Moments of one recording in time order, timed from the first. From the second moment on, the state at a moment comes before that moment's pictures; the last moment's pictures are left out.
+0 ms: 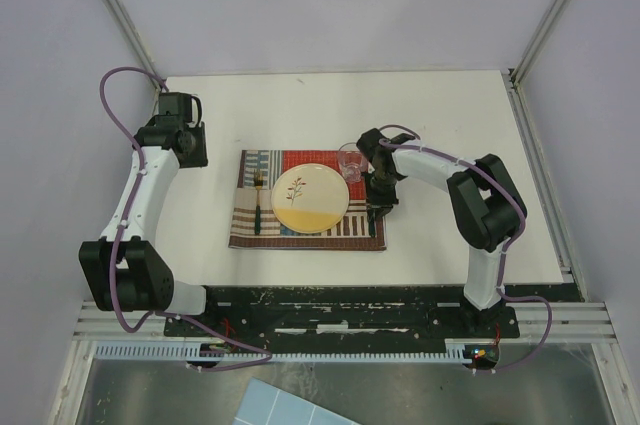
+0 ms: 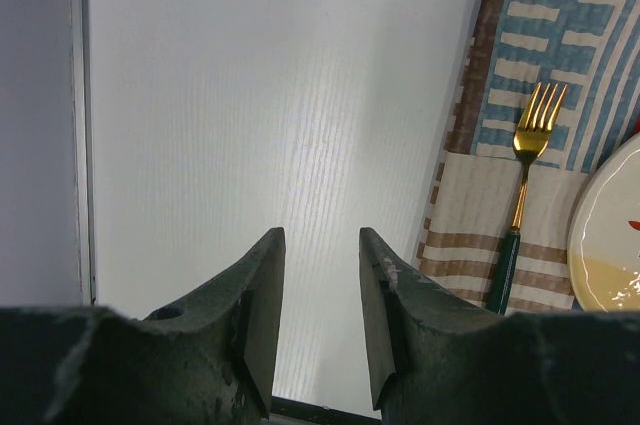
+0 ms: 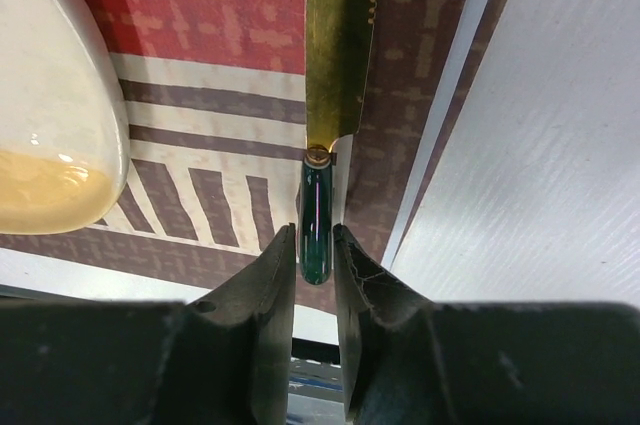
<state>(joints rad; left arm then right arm) 0.02 1.40 1.28 -0.83 -0.21 -0.03 0.56 1.93 1.32 -0.85 -0.13 0.54</state>
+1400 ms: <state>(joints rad) -0.30 1.22 0.91 -0.65 -0.19 0.14 0.38 1.86 1.83 -1.19 -0.09 -0.18</state>
